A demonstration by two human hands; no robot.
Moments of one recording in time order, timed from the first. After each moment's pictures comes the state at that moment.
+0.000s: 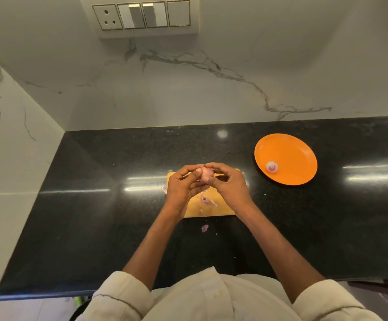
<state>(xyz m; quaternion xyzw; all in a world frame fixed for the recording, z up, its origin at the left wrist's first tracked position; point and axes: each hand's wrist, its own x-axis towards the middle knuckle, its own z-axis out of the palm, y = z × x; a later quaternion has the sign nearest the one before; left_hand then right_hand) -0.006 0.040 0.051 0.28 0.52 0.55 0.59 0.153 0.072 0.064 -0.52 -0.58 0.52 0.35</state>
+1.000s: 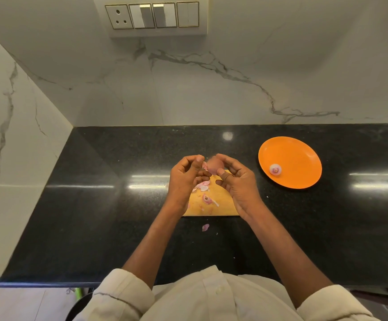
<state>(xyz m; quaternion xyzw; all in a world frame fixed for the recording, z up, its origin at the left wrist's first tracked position) -0.002 0.041 0.070 0.34 0.54 0.58 0.51 0.159 0.069 0.085 -0.45 -0.42 0.65 0.44</state>
